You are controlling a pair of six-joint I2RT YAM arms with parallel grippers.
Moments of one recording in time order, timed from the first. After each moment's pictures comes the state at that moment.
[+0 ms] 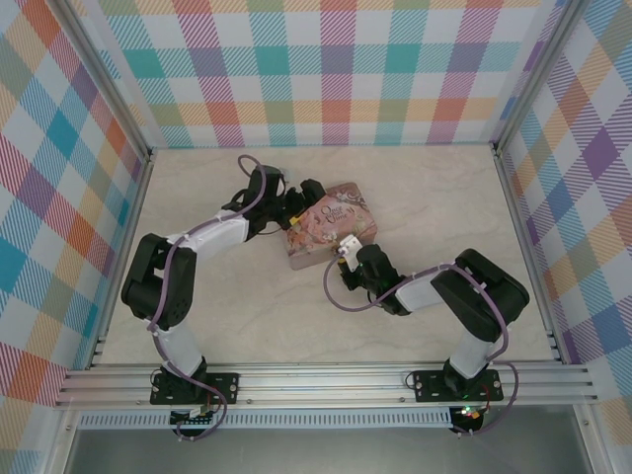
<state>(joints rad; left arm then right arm) -0.44 1.78 1.19 -0.02 0.36 -0.98 0.73 1.72 0.53 0.61 0.15 -0.07</state>
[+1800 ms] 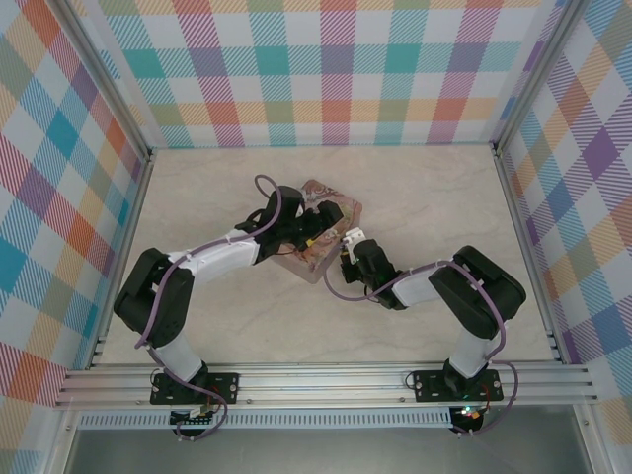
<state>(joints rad) -0.61 1.68 1.07 0.01 0.26 -1.10 0.72 1.74 0.59 0.56 0.19 0.11</state>
